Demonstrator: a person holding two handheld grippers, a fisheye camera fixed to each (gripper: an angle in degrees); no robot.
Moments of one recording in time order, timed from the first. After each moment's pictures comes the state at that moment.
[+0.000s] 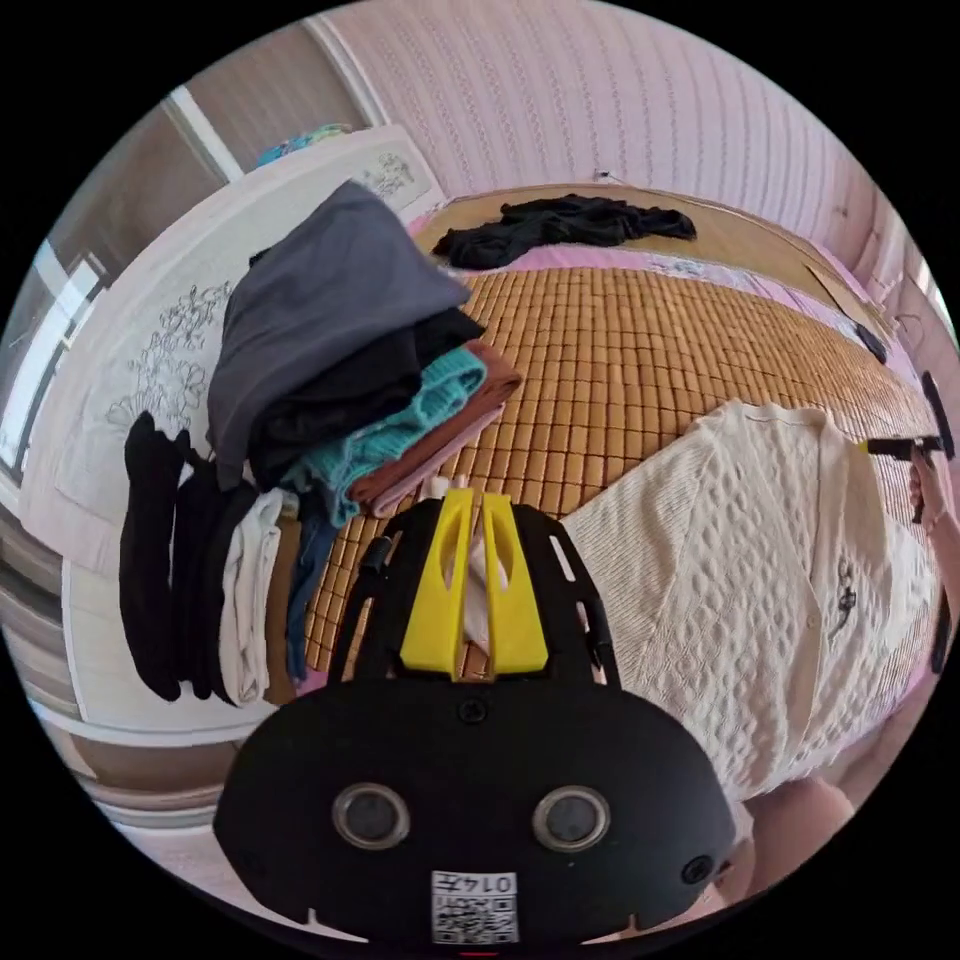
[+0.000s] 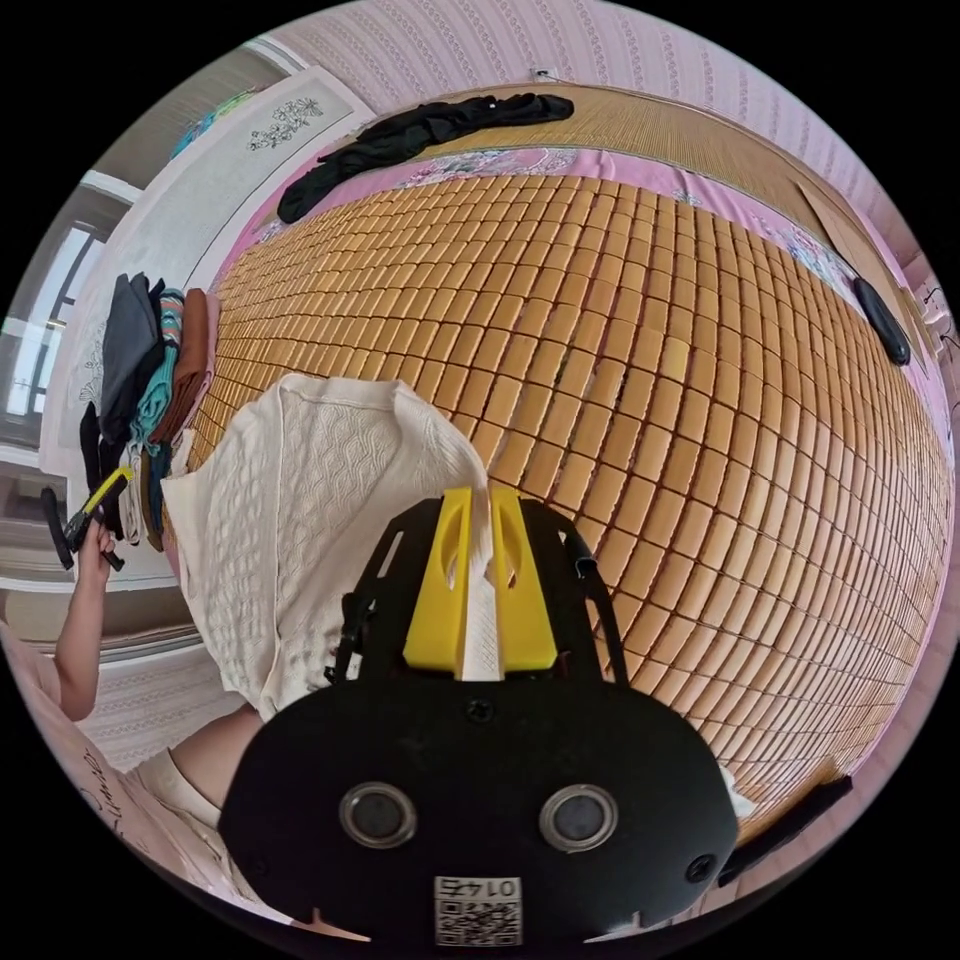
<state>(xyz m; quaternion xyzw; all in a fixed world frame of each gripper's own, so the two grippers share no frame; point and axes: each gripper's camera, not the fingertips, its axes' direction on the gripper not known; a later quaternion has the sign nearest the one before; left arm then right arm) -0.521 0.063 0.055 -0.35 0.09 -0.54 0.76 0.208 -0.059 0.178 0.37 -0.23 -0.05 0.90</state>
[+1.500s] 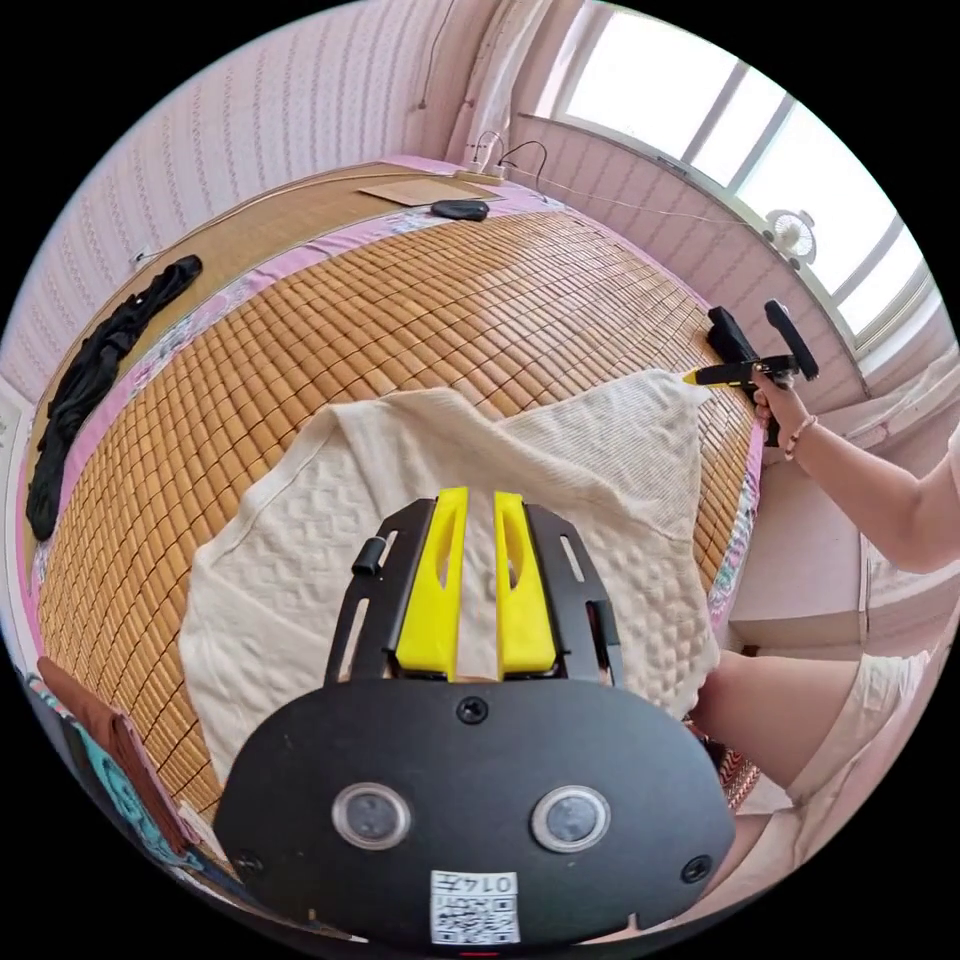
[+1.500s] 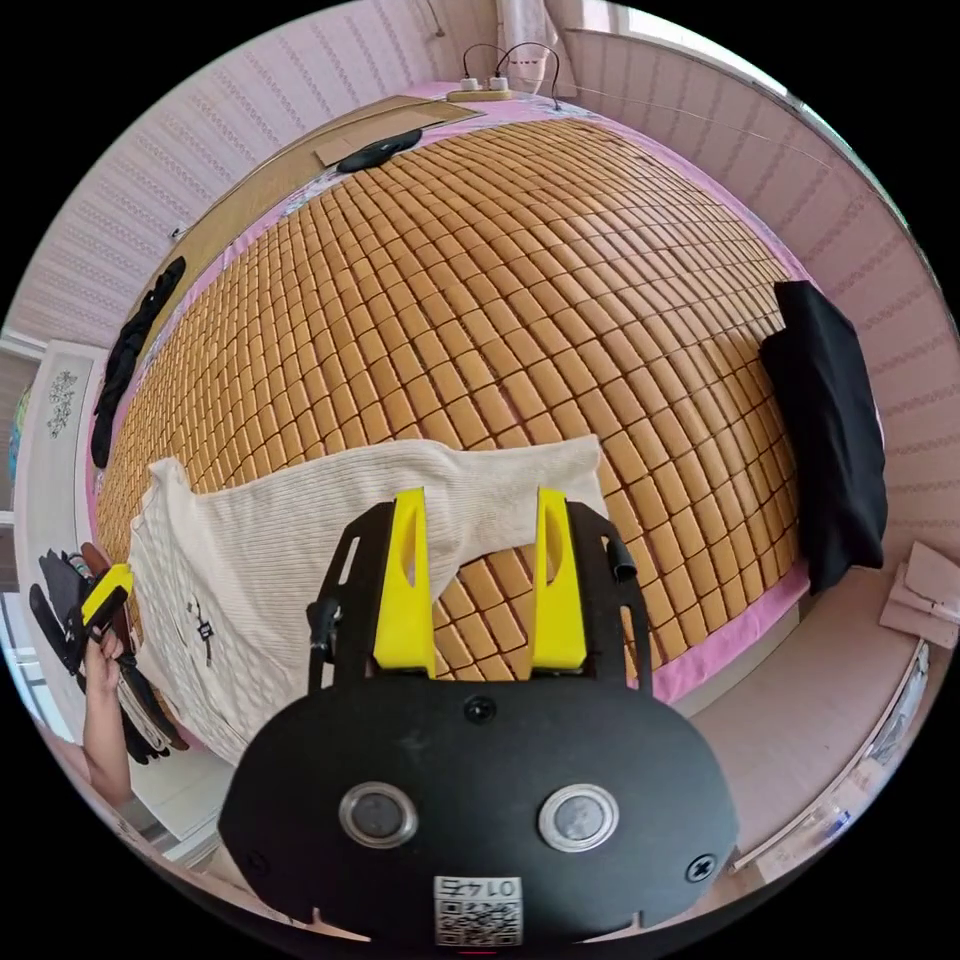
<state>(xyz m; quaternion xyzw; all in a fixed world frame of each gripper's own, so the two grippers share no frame) -0.394 -0.300 0.261 -0.08 0.47 -0.29 0.83 0.411 0.187 0.436 0.32 -0.27 0.36 0.83</state>
